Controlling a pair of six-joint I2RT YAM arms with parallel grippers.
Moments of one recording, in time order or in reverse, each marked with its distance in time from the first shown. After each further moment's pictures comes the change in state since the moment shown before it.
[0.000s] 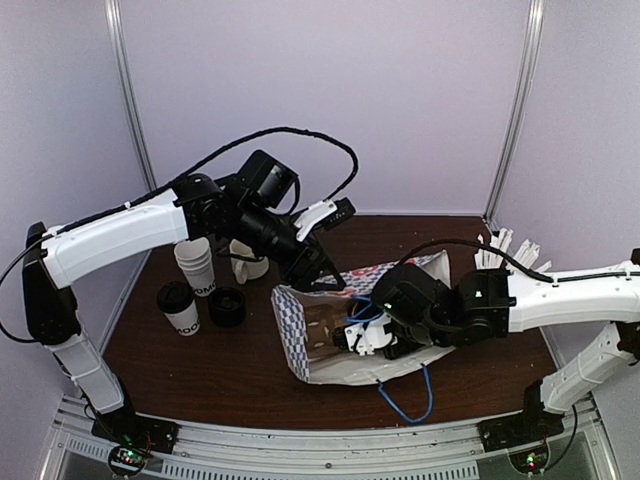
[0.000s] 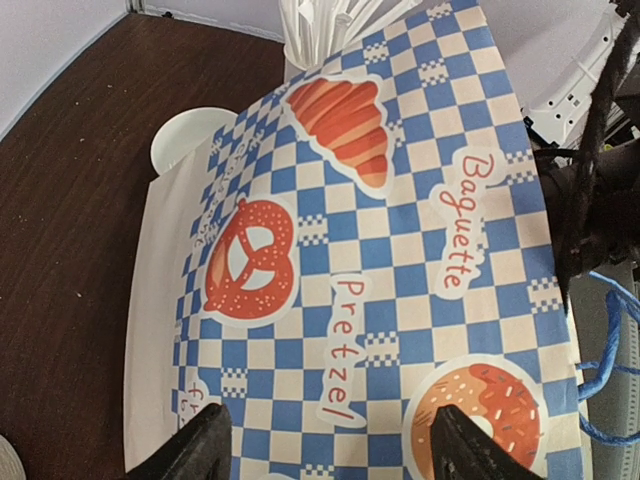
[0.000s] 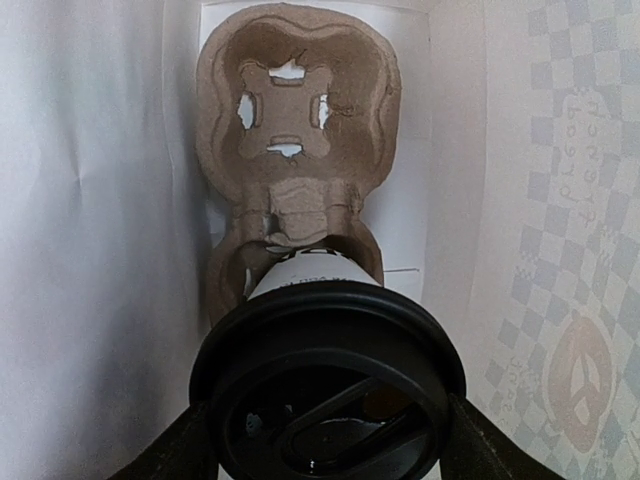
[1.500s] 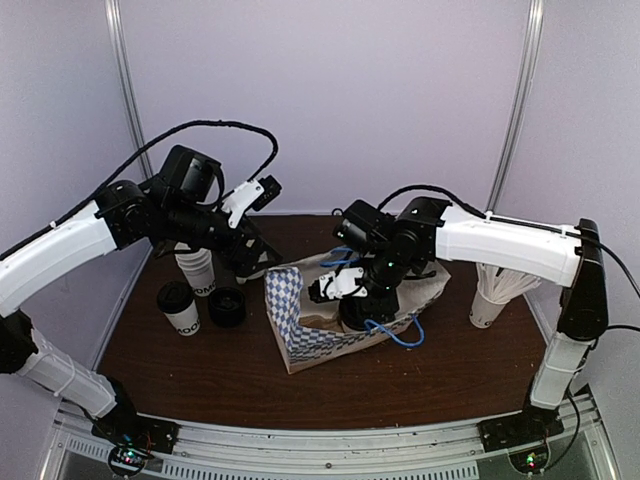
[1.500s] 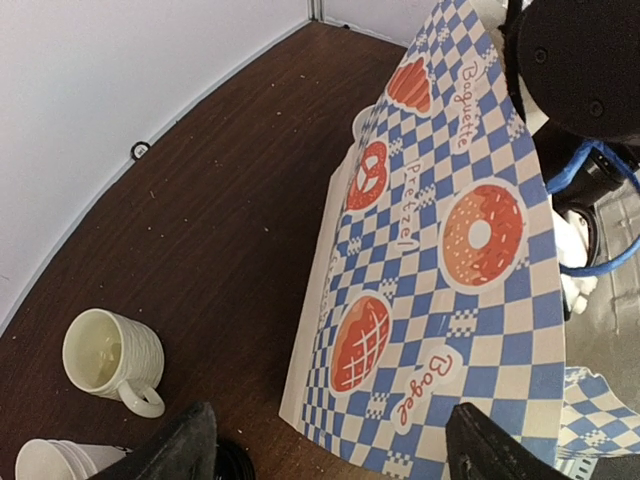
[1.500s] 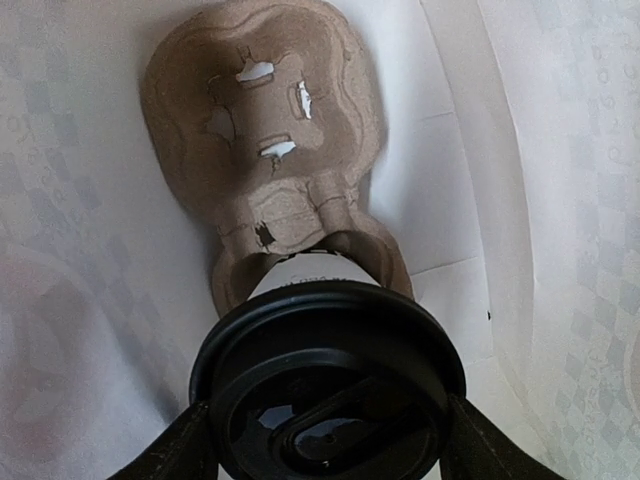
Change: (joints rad) left arm 0.137 -0.330 -0.244 0.018 -0.292 0.042; right arm -0.239 0.392 0.555 -0.453 -0.420 0.164
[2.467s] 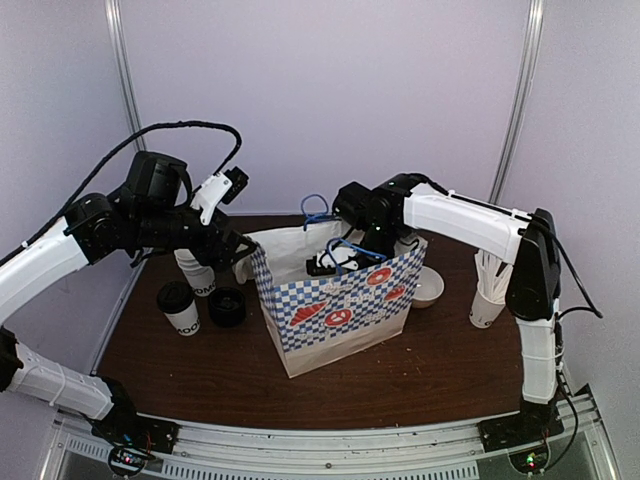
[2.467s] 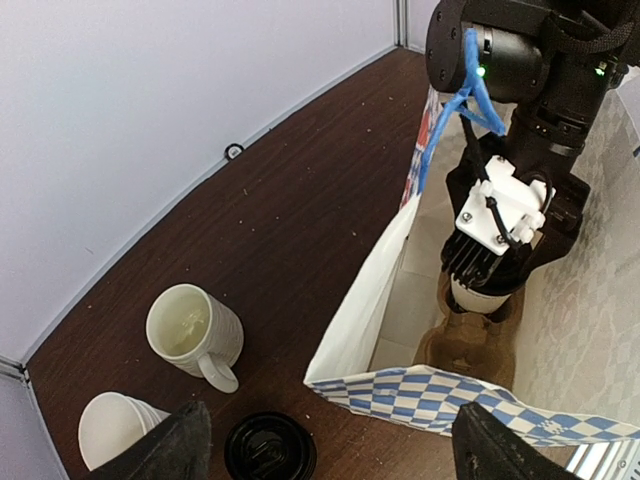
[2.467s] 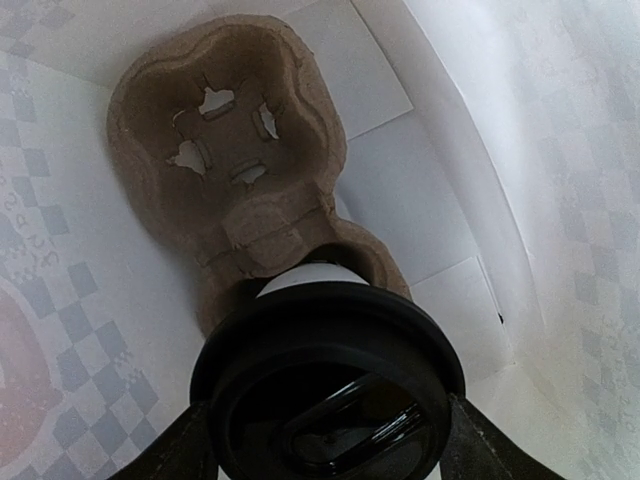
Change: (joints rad) left arm 0.043 -0.160 -0.115 0.058 -0.178 0.002; right arm -0.180 0.306 0.368 -0.226 -0.287 -0.001
